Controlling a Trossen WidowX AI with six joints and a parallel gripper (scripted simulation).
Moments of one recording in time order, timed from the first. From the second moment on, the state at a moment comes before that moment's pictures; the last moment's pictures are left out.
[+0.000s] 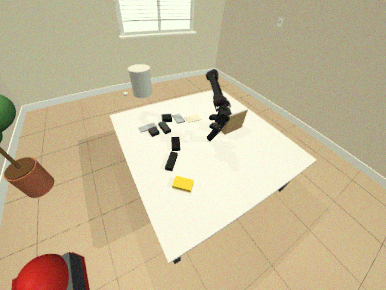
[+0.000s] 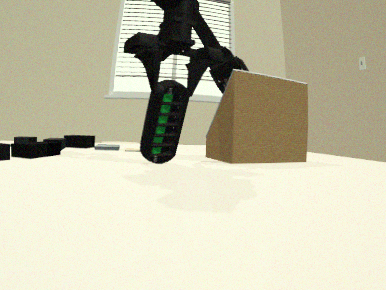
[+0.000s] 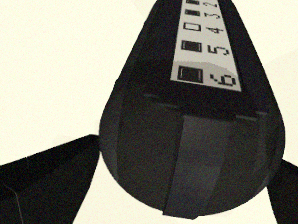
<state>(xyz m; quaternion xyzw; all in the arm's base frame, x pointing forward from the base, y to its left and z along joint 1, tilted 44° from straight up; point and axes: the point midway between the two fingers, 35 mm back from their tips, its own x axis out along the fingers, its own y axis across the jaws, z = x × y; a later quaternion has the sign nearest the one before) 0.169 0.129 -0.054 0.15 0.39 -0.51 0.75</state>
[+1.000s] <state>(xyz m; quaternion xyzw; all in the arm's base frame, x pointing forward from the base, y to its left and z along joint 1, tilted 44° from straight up) 0.159 0.136 -0.076 0.15 0.39 -0.51 0.75</state>
